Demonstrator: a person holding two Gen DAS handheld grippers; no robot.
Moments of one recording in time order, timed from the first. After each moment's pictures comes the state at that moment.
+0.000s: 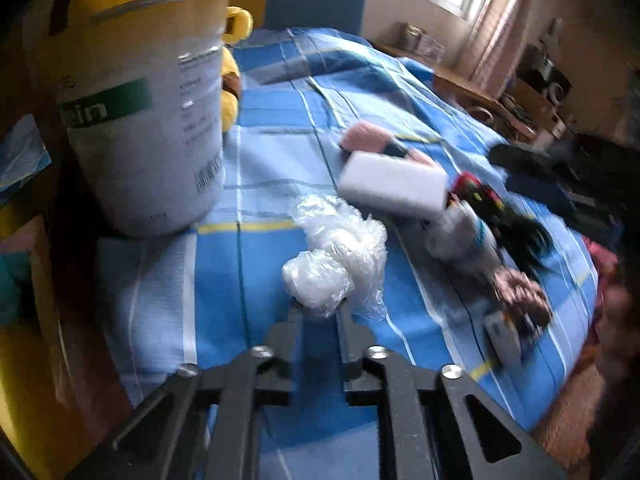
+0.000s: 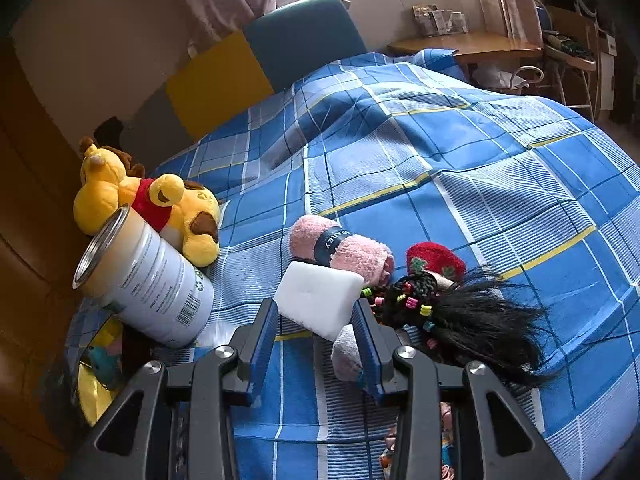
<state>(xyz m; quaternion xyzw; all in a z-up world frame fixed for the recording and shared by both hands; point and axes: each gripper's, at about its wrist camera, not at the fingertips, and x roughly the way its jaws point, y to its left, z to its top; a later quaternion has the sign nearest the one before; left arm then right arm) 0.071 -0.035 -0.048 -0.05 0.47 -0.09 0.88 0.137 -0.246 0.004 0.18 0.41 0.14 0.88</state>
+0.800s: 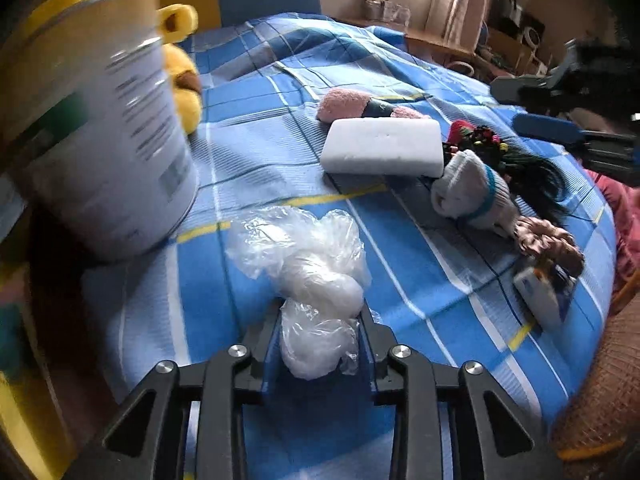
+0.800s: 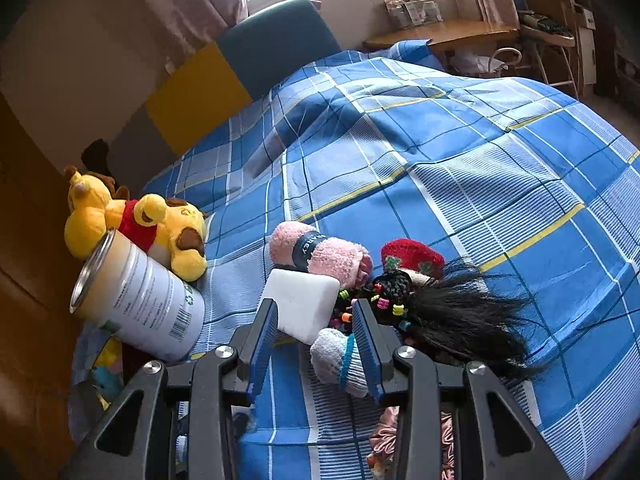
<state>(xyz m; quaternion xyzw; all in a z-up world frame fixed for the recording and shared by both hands) 0.086 -0.041 -0.070 0.04 0.48 -0.12 0.87 0.141 -0.265 -0.004 0.22 0.42 0.12 0.88</state>
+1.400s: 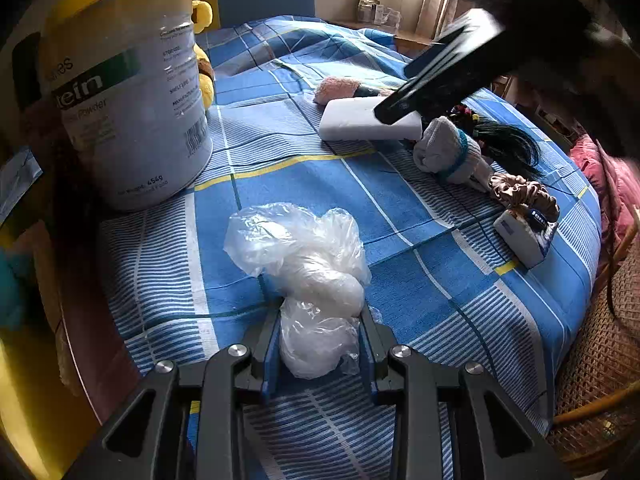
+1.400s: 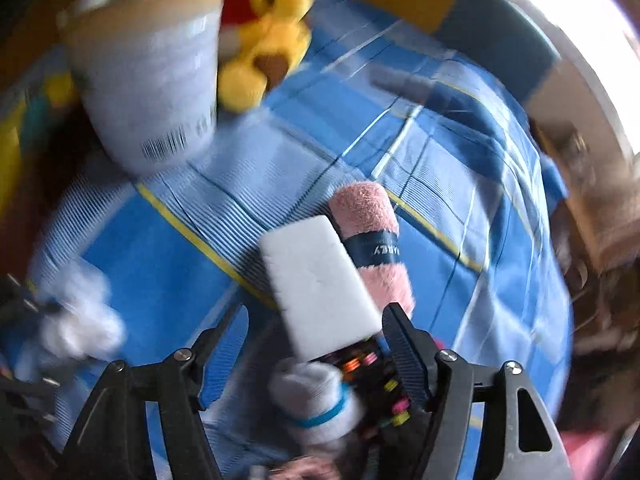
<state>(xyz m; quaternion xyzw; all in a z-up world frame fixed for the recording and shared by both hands) 0.046 -0.027 -0.075 0.04 0.47 -0.13 0.87 0.198 -0.129 -0.028 -0.34 0.49 0.22 0.77</state>
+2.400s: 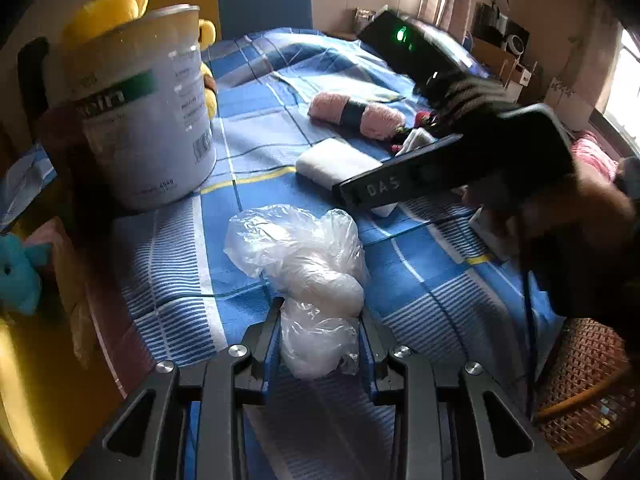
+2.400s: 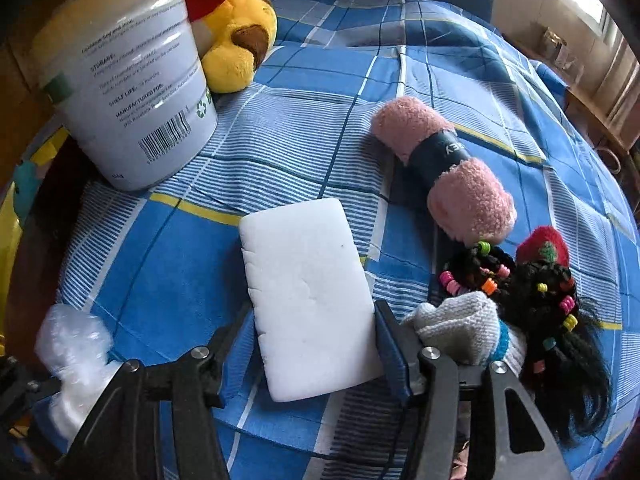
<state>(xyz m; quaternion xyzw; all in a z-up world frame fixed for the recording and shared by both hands) 0.017 -0.026 -0.053 0.04 0.45 -0.14 0.88 0.148 -0.133 -0.072 -0.10 0.51 0.21 0.83</state>
